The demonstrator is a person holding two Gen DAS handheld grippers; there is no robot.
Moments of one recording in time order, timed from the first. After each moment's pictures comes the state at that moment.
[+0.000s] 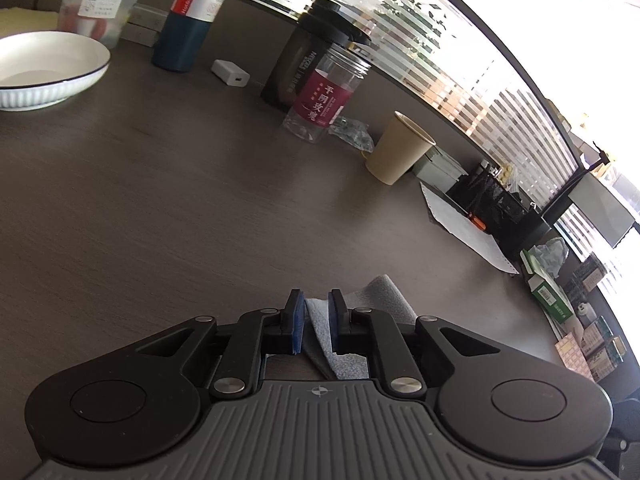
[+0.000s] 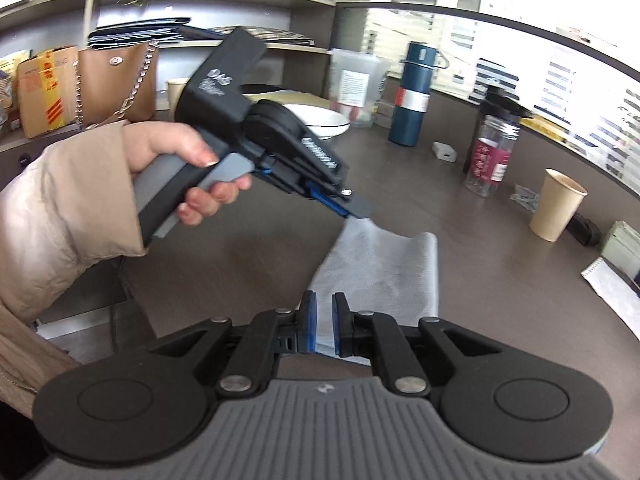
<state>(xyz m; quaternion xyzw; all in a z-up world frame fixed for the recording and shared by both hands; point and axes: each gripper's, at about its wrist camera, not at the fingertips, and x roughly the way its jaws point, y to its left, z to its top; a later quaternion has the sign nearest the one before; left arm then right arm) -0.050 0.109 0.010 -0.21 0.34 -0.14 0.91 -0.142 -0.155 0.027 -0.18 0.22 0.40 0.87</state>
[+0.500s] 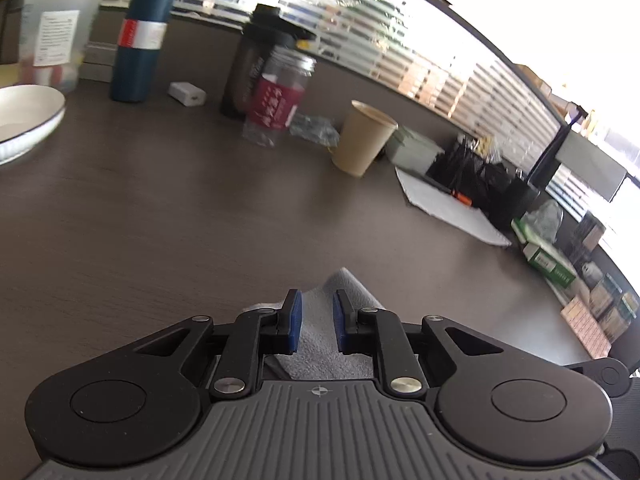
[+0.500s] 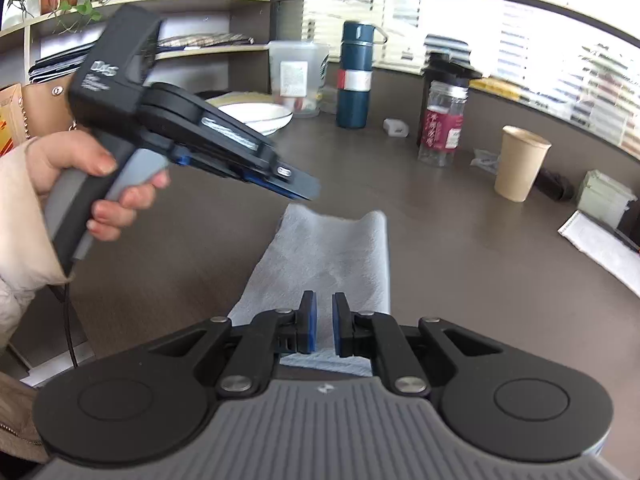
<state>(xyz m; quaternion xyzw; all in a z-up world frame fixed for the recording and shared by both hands) -0.051 0.064 0.019 -0.14 0.33 -0.17 0.92 -0.115 -0.160 0.014 -0.14 0.25 0.37 0.88</state>
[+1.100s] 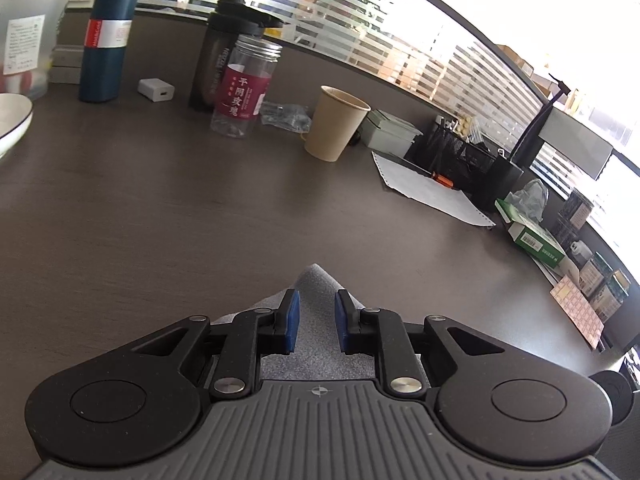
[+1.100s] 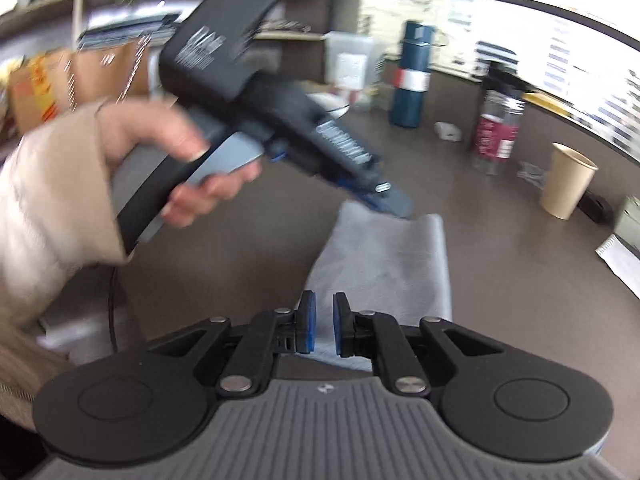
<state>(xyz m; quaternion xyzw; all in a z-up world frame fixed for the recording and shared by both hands) -0.051 0.045 0.021 -0.11 0.34 -0.20 0.91 -0.135 -0.146 0.008 -0.19 0.25 0.42 0.85</state>
